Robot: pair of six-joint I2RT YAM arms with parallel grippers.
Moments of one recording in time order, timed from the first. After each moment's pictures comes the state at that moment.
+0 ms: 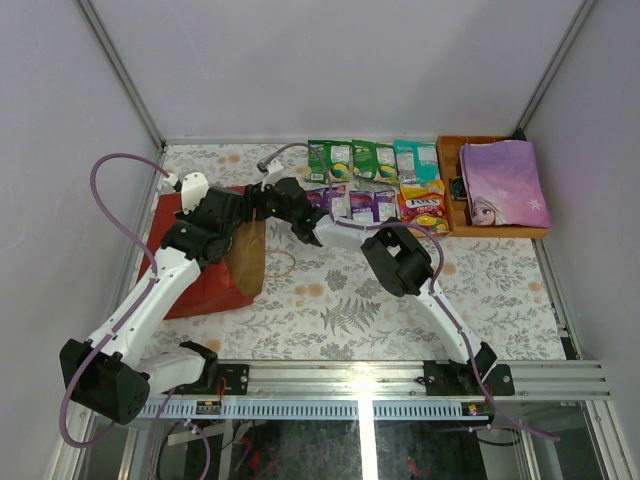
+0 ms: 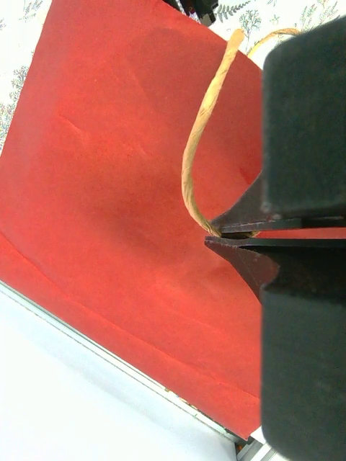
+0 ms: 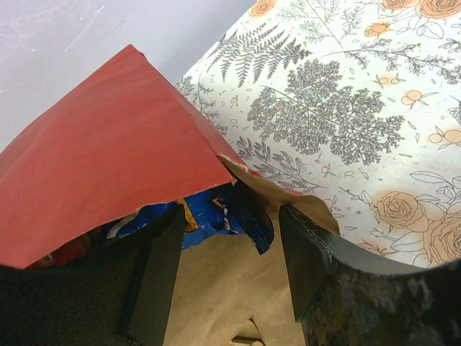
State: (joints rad) left arm -0.36 1.15 1.05 -0.80 -0.81 -0.57; right arm 0.84 2.50 1.89 0.46 -0.19 0.46
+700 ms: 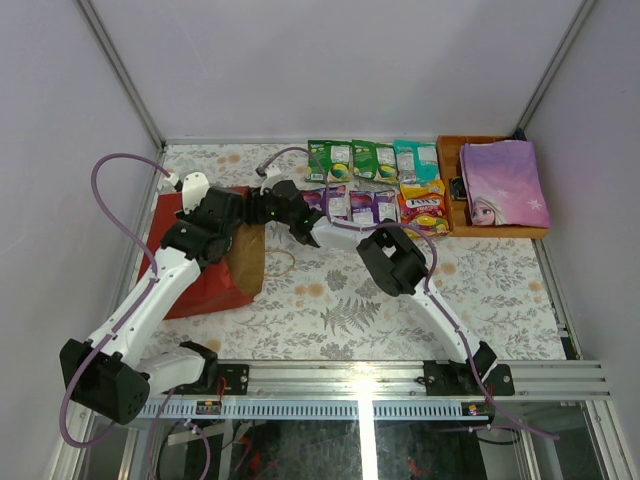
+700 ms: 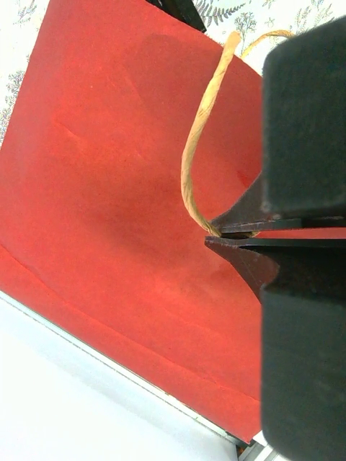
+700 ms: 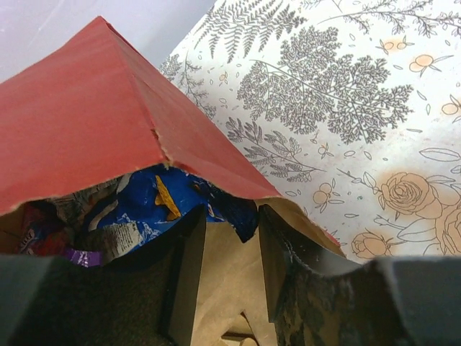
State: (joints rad) left arm -0.36 1.15 1.05 -0.80 -0.79 -0.56; right arm 0.84 2.57 1.96 0.41 -0.20 0.48
